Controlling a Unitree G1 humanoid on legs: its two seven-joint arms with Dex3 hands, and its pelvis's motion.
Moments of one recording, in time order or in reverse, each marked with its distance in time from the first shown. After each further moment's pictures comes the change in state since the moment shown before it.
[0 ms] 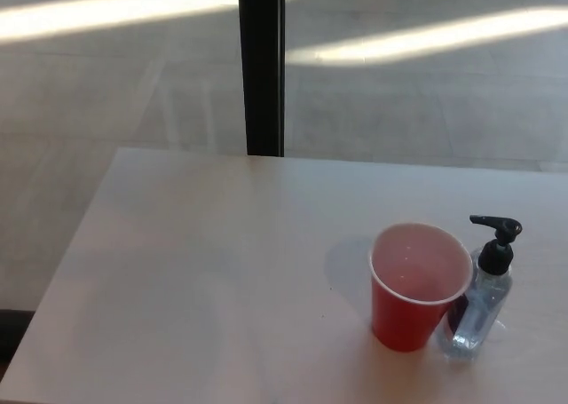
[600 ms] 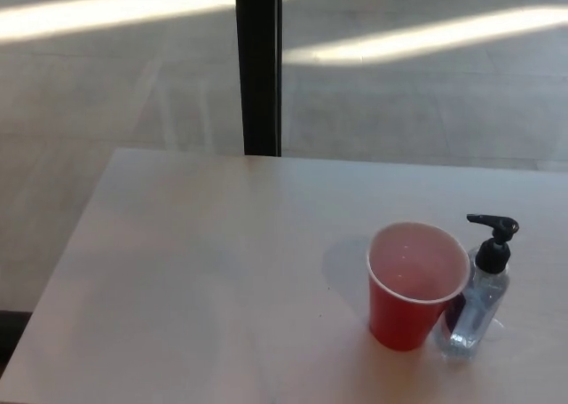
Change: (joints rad) left_arm -0.069 0.039 0.143 0.072 -0.057 0.024 0.062; right_arm -0.251 -0.022 -0.405 -0.234 0.242 0.224 -0.161
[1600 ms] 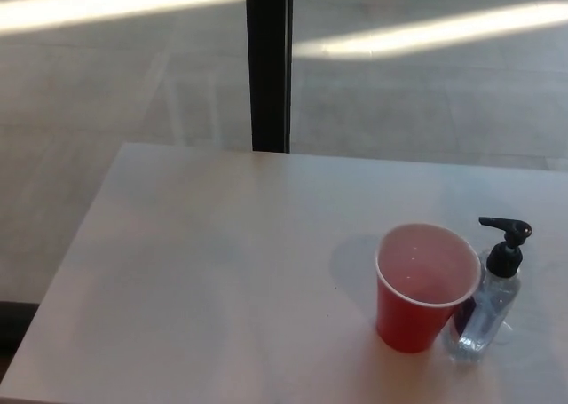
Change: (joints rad) left_arm -0.007 0.006 0.010 0.025 -0.036 0.025 0.022; right_arm -0.336 -0.085 0.601 -0.701 0.142 0.206 0.101
